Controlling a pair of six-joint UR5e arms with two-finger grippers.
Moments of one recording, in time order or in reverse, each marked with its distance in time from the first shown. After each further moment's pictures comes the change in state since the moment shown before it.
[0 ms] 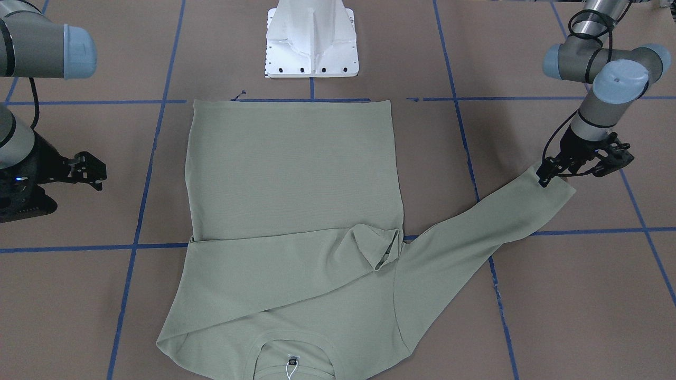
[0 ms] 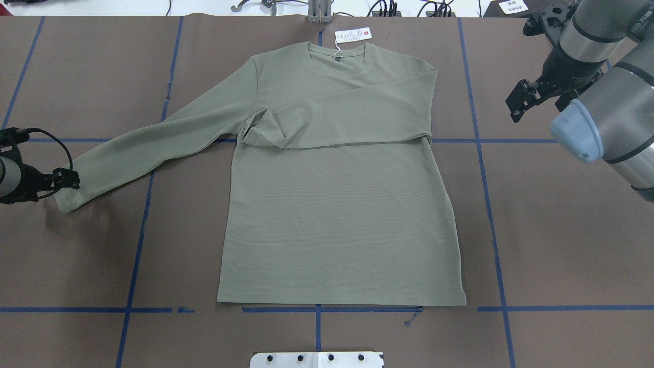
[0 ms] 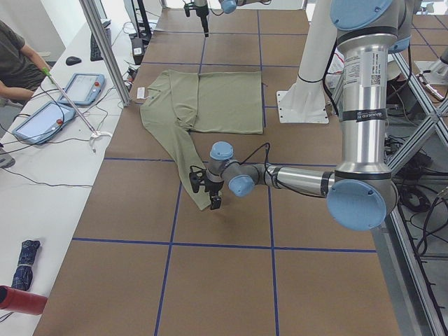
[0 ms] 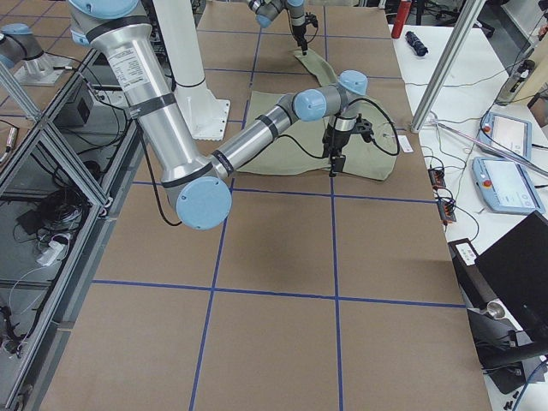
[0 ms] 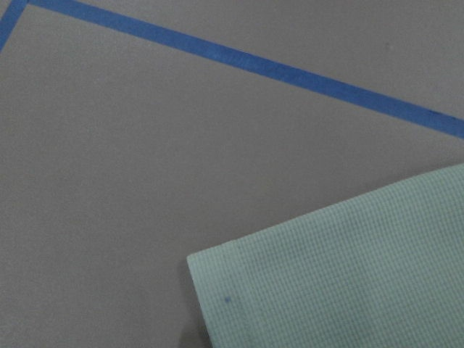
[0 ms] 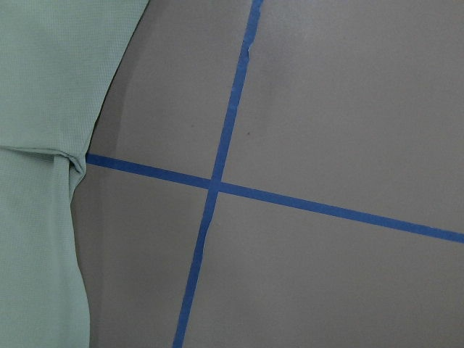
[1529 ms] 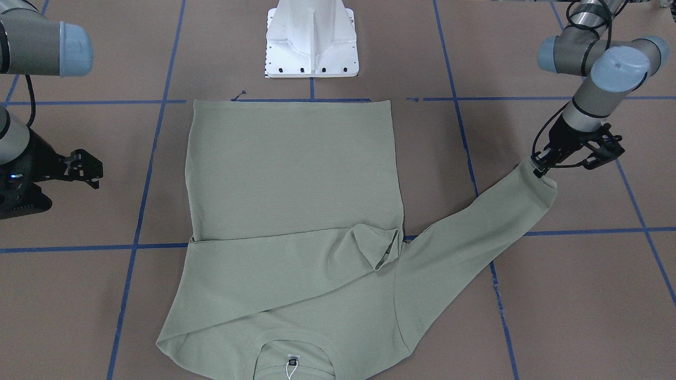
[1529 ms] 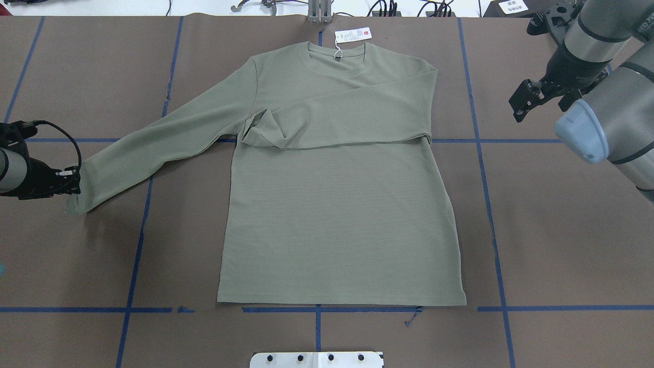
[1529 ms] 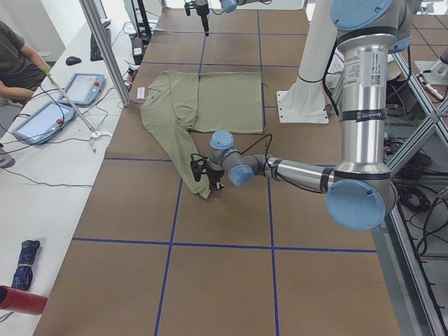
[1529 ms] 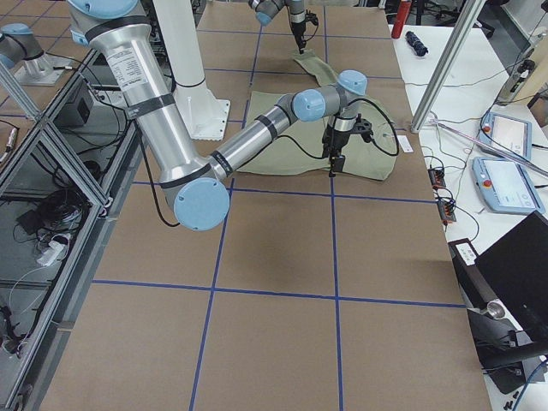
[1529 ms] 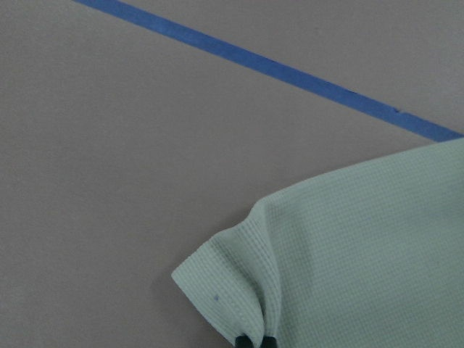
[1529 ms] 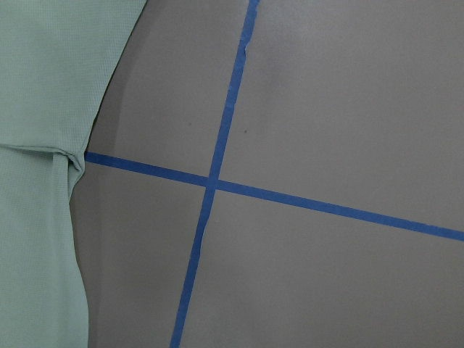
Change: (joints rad) left arm -0.004 -0.040 -0.100 0.057 -0.086 -0.063; right arm 0.012 -0.025 0.022 0.000 0.004 -0.001
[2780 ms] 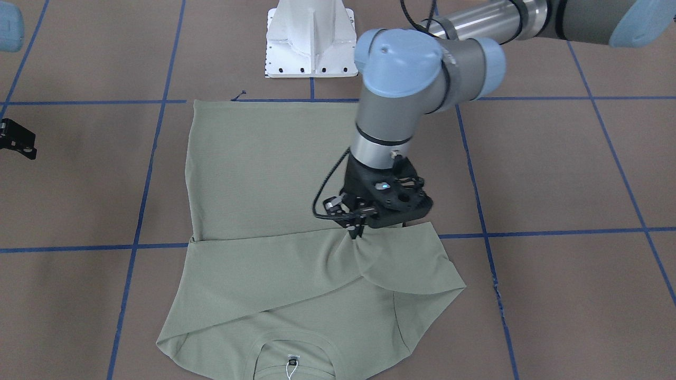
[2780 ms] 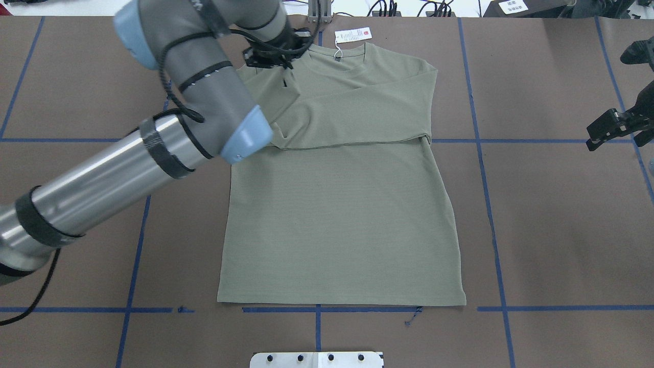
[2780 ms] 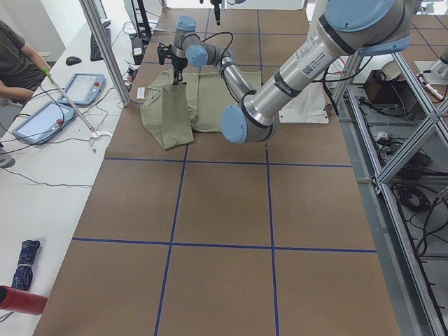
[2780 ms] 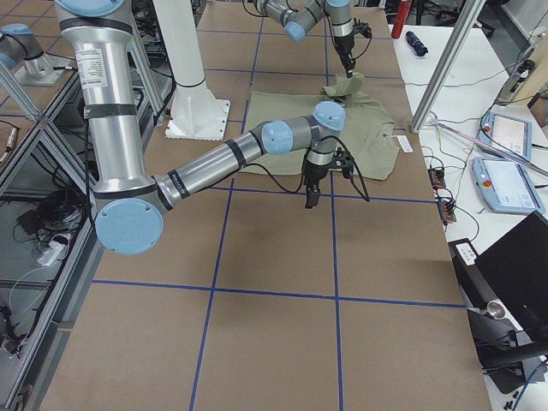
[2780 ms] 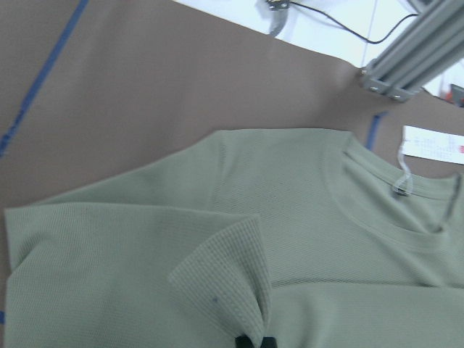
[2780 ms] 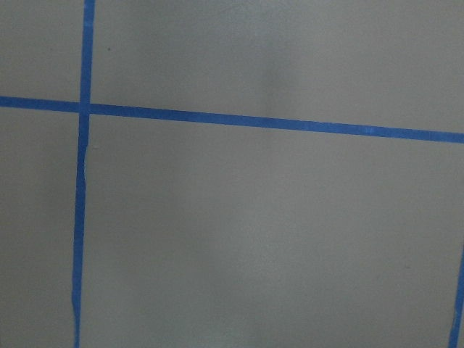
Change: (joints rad) left arm 0.091 -1.040 0.335 0.478 0.132 -0.065; right arm 0.106 -0.291 0.136 0.091 0.068 0.015
